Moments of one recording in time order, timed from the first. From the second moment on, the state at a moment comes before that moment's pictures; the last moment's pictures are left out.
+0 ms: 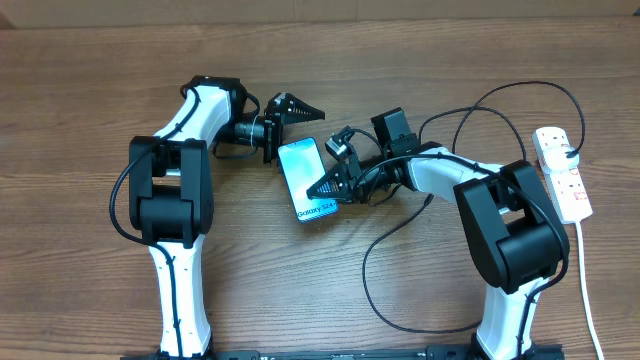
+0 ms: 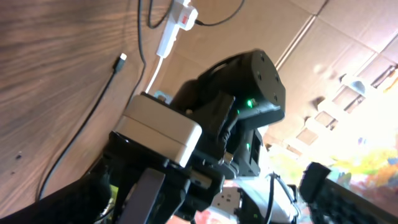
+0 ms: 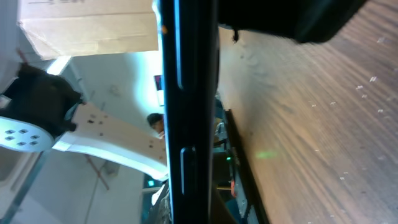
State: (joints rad) left arm -0.11 2.37 1.78 -1.32 1.49 -0.11; right arm 0.38 2.06 1.13 -0.16 -1.46 0.51
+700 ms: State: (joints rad) left arm -0.08 2.37 1.78 -1.41 1.50 0.12; right arm 0.38 2.05 1.14 0.10 -1.43 0.86
